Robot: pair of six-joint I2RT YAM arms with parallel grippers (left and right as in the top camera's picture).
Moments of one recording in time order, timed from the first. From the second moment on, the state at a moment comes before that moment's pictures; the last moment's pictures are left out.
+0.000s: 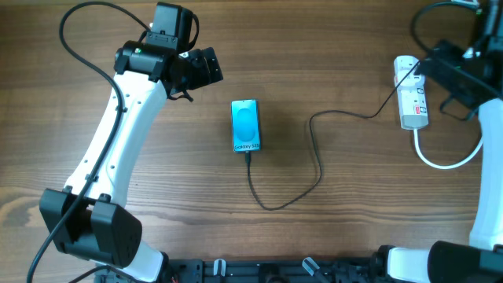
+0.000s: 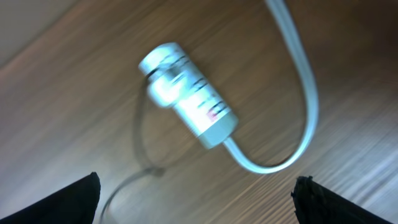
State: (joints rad) left arm -0.24 1.73 1.63 -1.01 -0.03 -0.52; right arm -0.19 1.54 1.71 -1.19 0.25 0.50
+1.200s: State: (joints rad) left arm -0.24 1.73 1.63 -1.01 -0.03 -0.52; right arm -0.50 2.06 1.60 -0.82 0.02 0.35
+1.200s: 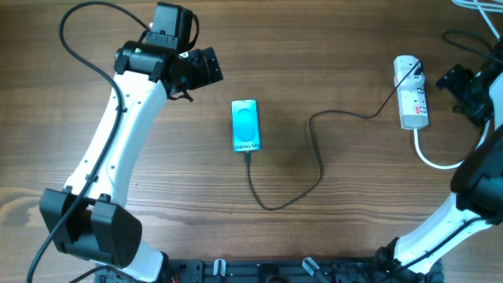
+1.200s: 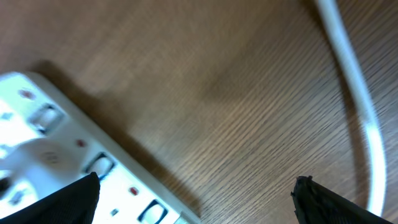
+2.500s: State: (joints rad) left arm -0.24 1.73 1.63 -1.01 -0.03 -0.52; right arm -0.49 2.15 1.57 -0.71 -0.10 0.33
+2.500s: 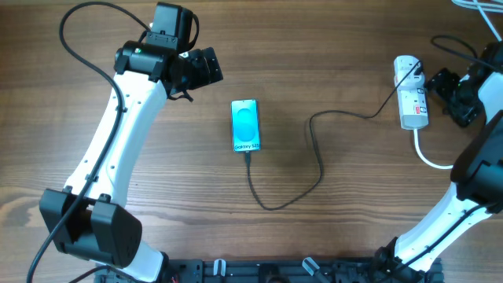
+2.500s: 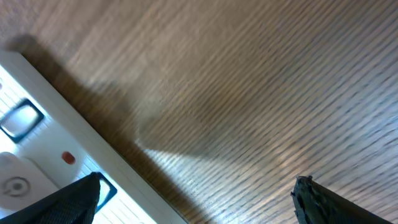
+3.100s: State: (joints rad) left arm -0.24 1.73 1.63 -1.01 -0.03 -0.52; right arm -0.49 2.15 1.56 -0.70 -0.13 0.34
